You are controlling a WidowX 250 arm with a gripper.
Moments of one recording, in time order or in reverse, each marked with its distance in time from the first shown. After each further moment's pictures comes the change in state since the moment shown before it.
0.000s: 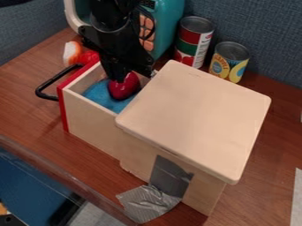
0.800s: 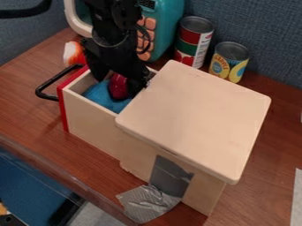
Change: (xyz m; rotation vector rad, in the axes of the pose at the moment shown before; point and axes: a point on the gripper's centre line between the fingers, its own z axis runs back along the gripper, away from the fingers) arm -0.002 0.011 -0.030 0.045 0.012 -0.026
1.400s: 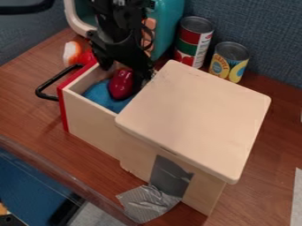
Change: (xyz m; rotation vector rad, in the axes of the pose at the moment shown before) arm 0.006 0.006 -0.012 0.056 -0.052 -0.020
